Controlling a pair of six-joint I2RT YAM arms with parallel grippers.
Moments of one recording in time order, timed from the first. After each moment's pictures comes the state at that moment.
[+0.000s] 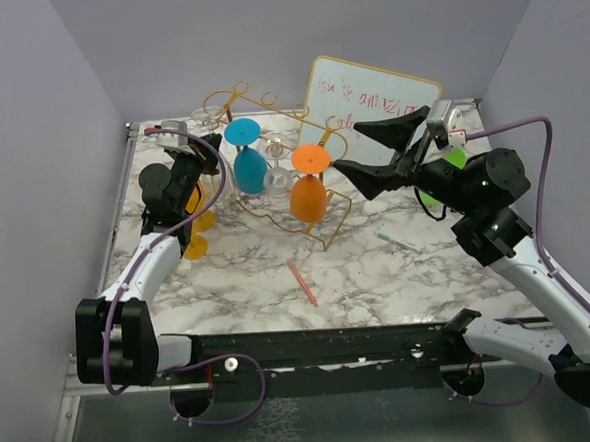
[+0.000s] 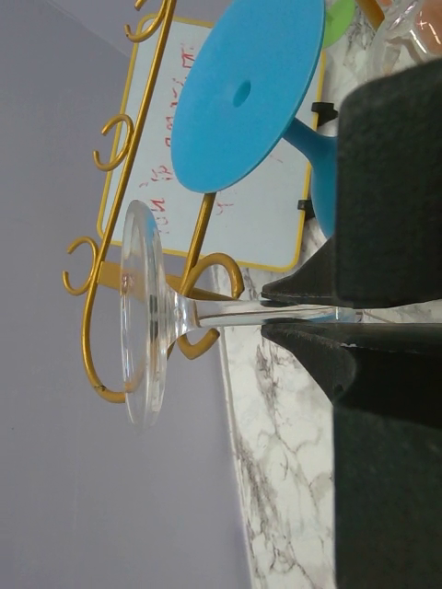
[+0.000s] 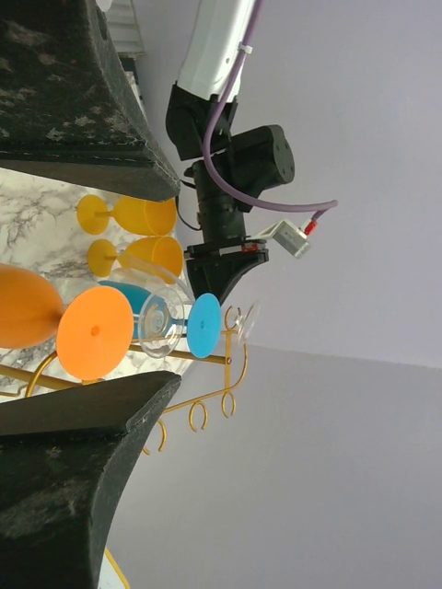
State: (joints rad) left arm -0.10 1.28 0.79 0.70 0.29 -0.26; right arm 0.62 0.98 1.14 0.24 -0.43 0.05
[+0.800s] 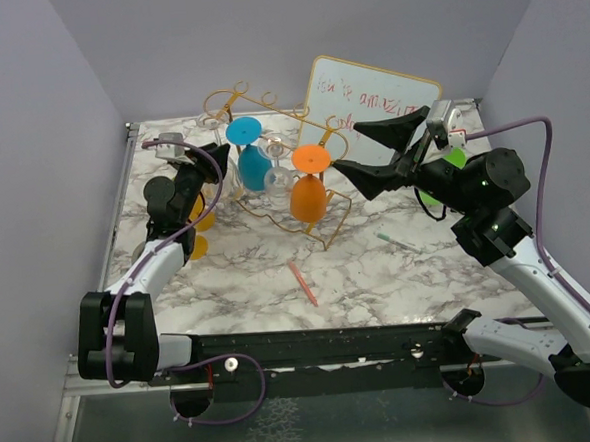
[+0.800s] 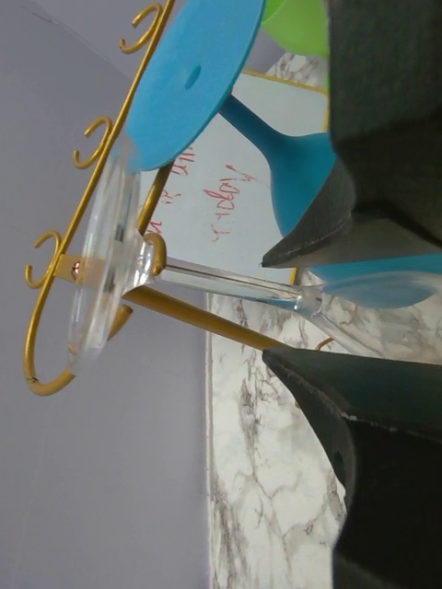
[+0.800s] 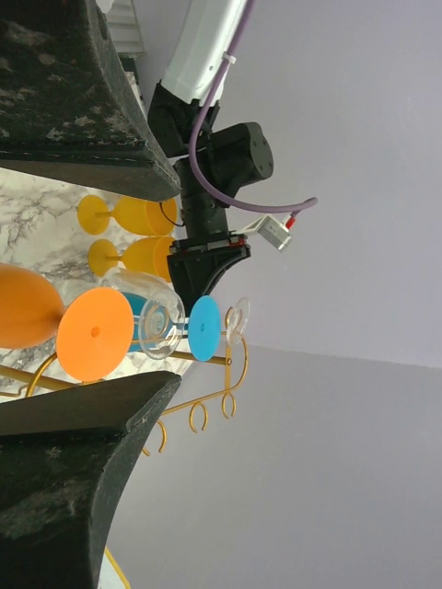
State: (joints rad) left arm -0.10 1.31 0.69 0.86 0.28 -0.41; right arm 0.62 0.98 1.14 0.23 -0.43 0.05
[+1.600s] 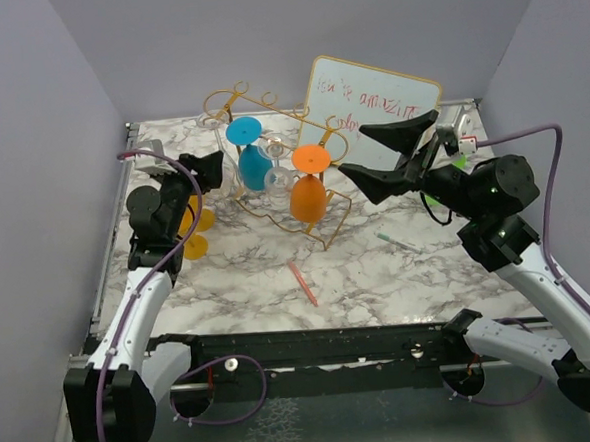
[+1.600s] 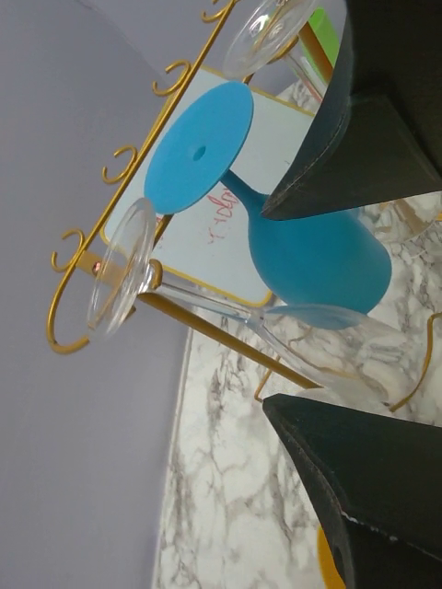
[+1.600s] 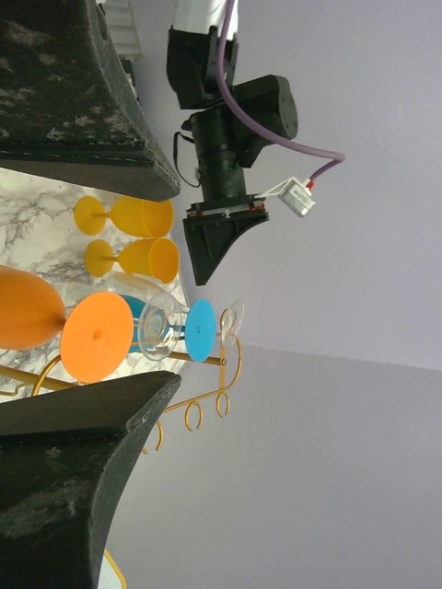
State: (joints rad) left arm -0.10 1.01 0.67 0.52 0.19 -0.48; right arm 0.62 0.94 1.12 0.23 -0.43 0.05
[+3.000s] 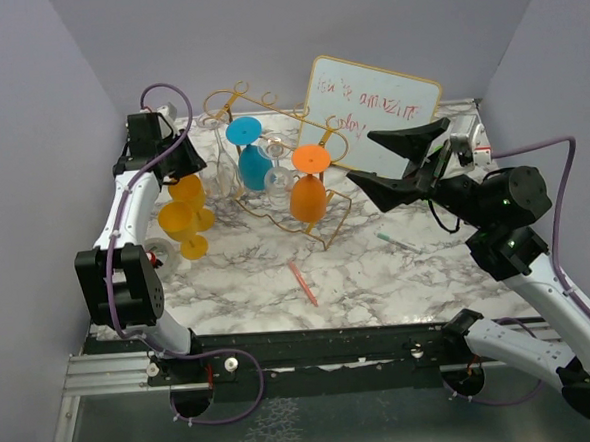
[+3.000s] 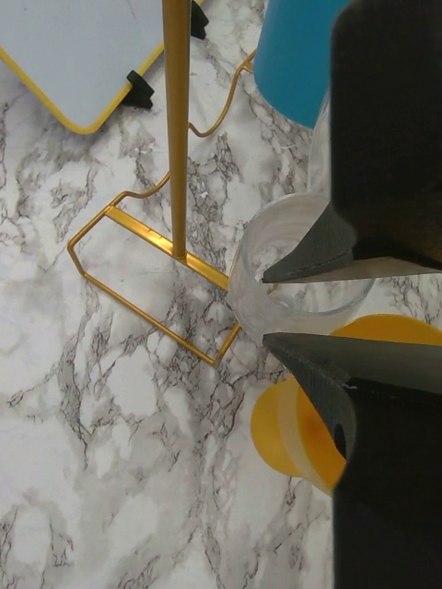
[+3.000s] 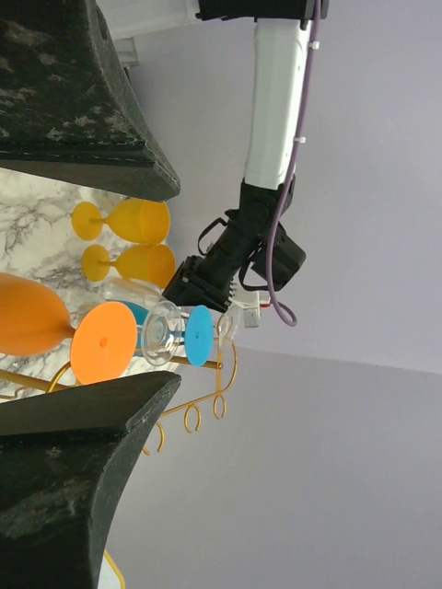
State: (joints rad) left arm 0.06 1.60 1.38 -0.47 0.31 -0.28; right arm 0.62 0.87 1.09 0.23 -0.43 0.06
